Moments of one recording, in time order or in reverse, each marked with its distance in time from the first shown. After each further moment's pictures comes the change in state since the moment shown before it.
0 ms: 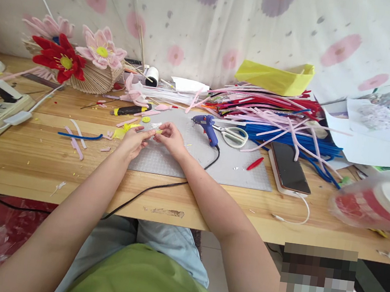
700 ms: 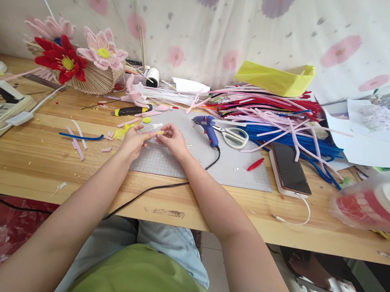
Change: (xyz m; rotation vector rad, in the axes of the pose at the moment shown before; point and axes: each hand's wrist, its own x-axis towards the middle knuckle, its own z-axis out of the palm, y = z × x) left_hand 0.002 -0.006 -0.001 0.067 0.035 0.100; right_hand -0.001 -0.002 -0.002 -0.006 0.028 0.040
